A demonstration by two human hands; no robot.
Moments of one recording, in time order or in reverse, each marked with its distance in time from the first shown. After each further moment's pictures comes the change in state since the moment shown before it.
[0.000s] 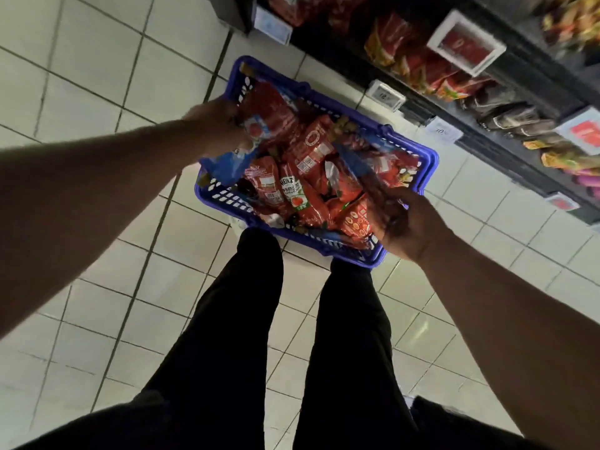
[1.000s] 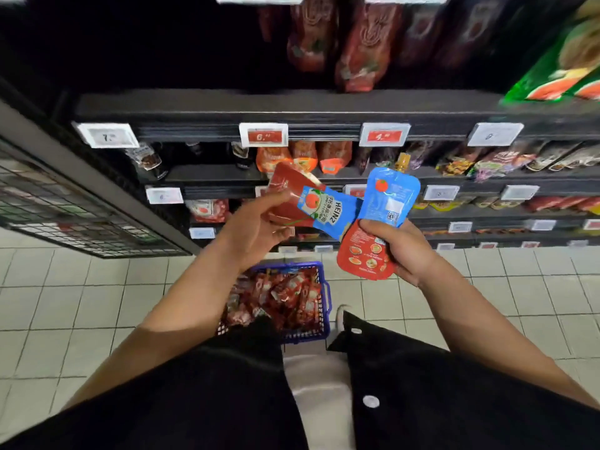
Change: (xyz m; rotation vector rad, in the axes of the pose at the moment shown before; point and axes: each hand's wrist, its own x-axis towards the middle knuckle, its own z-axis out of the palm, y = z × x) left_hand -0.470 0.310 -0.125 -0.998 -0.469 0.490; right_hand -0.503 -0.037 -0.058 -0.245 -0.273 -0.946
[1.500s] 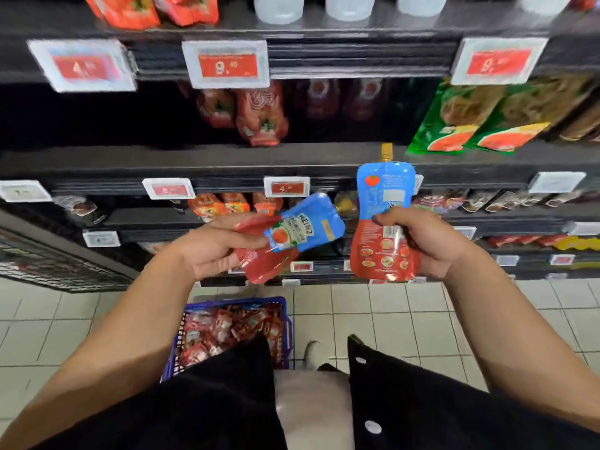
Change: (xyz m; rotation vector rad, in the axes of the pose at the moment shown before) left_hand 0.062 0.014 0.118 0.260 -0.235 -0.079; right_hand 0.006 -0.141 -0.176 0.083 -0.166 0.099
